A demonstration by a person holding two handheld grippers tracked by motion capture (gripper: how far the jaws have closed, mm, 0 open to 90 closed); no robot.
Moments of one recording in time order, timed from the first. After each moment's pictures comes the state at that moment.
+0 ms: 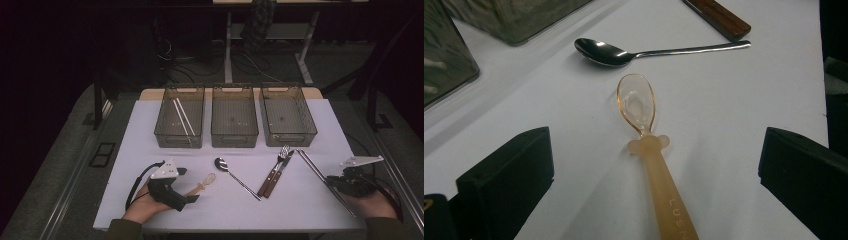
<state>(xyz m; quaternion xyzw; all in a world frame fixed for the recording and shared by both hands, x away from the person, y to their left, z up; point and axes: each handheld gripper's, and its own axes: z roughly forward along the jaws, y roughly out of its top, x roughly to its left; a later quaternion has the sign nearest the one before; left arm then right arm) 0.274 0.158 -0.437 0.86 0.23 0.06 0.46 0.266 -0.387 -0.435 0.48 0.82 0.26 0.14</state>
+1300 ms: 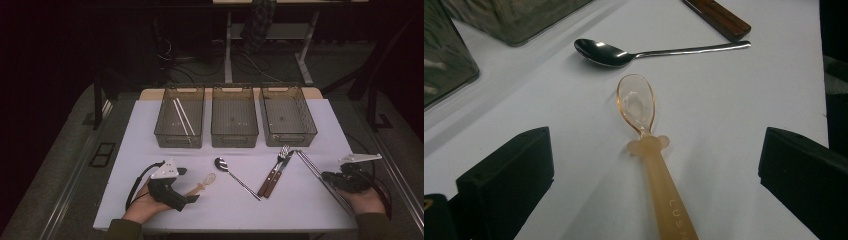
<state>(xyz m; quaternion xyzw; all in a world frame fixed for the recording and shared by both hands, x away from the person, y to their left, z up) 0.274 0.158 -0.437 0.86 0.23 0.06 0.46 0.277 -0.385 -0.444 0.51 0.80 0.30 0.14</state>
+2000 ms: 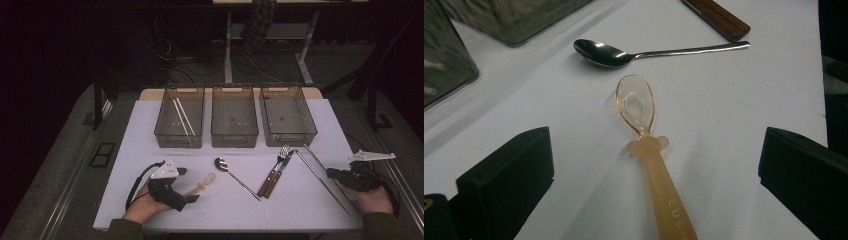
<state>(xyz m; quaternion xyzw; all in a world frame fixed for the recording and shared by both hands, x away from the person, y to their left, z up) 0.274 0.158 -0.437 0.86 0.23 0.06 0.46 0.274 -0.400 -0.432 0.51 0.78 0.34 0.13</state>
